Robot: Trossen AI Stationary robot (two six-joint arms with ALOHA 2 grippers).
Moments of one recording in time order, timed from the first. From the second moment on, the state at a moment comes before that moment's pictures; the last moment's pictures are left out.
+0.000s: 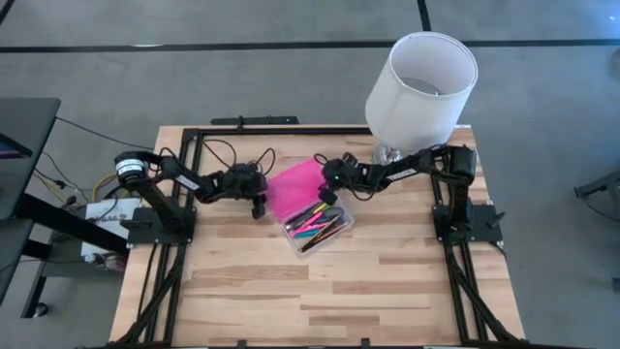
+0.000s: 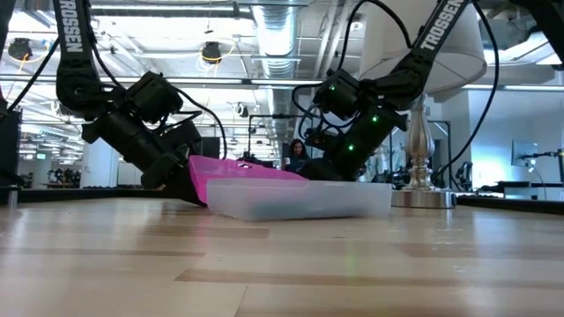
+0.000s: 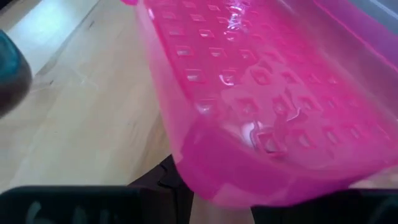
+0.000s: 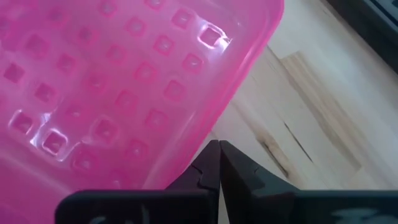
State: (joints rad) left arm 0.47 1.66 0.29 0.64 0.11 0.18; right arm -0.26 1.94 0.92 0.17 0.29 0.04
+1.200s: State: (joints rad) left arm 0.53 1.67 0.15 0.93 0.11 0.25; right arm 0.09 1.76 0.92 0.04 0.41 0.05
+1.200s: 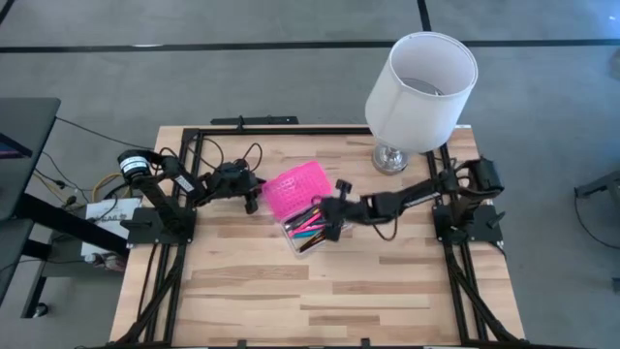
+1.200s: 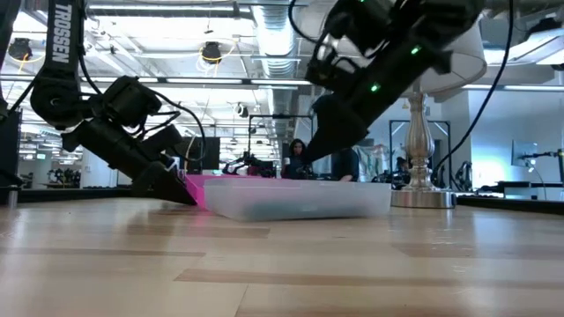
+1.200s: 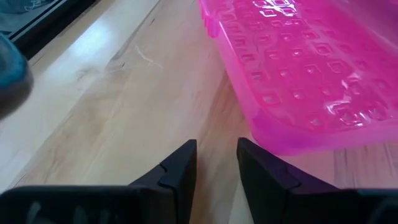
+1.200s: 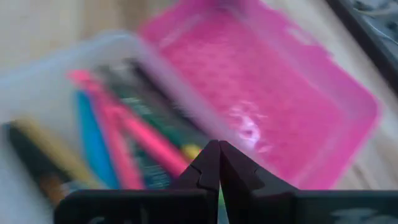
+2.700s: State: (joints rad) left arm 0.52 1.67 0.10 1.15 0.32 0.27; right arm 0.26 1.77 0.92 -0.16 0.37 0.17
